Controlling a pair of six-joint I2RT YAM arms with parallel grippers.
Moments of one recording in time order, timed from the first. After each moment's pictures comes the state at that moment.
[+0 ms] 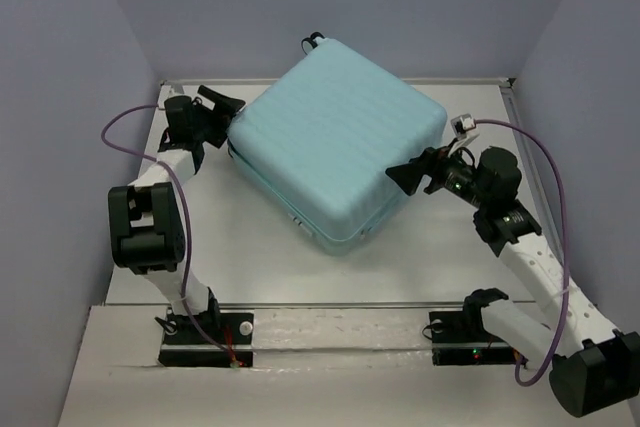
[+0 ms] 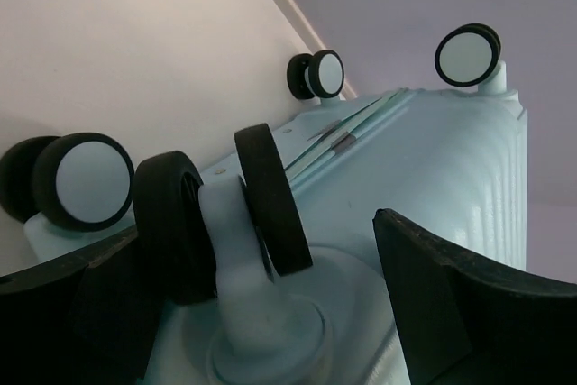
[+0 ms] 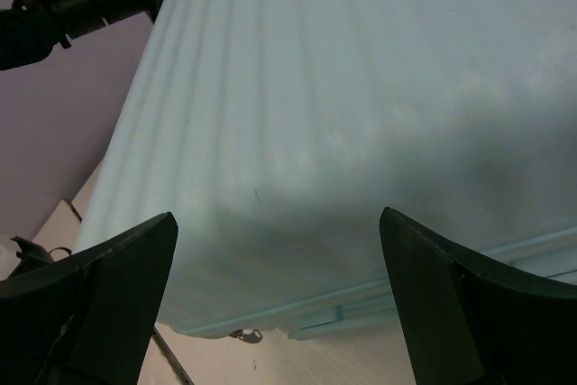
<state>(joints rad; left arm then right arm) 0.07 1.66 1.09 0.18 0.30 -1.00 0.28 0.89 0.73 0.03 -0.50 0.44</state>
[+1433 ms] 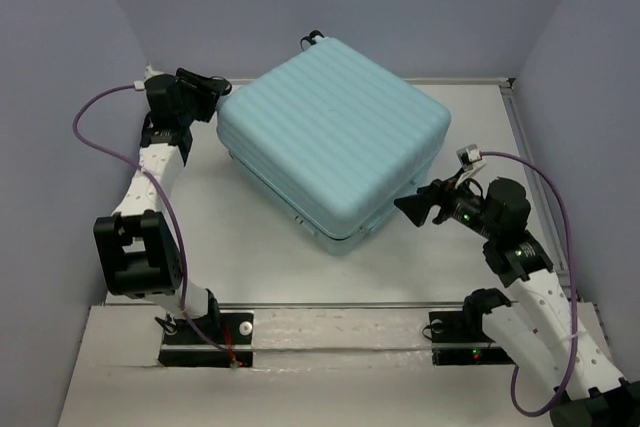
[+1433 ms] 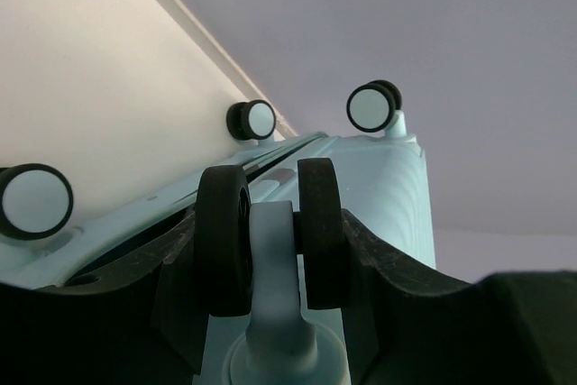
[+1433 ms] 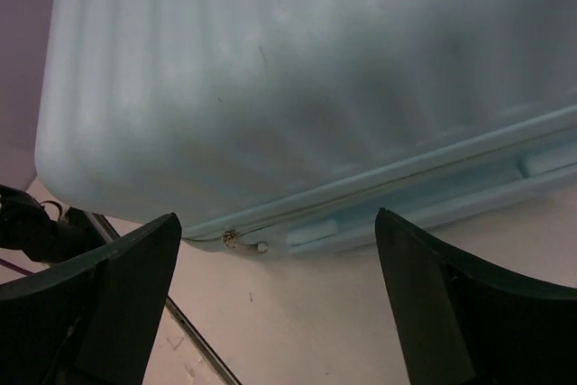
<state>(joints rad) 0.07 1.52 1.22 0.04 0.23 -1.06 0.28 0.62 0.59 -0.15 -0.50 0.40</state>
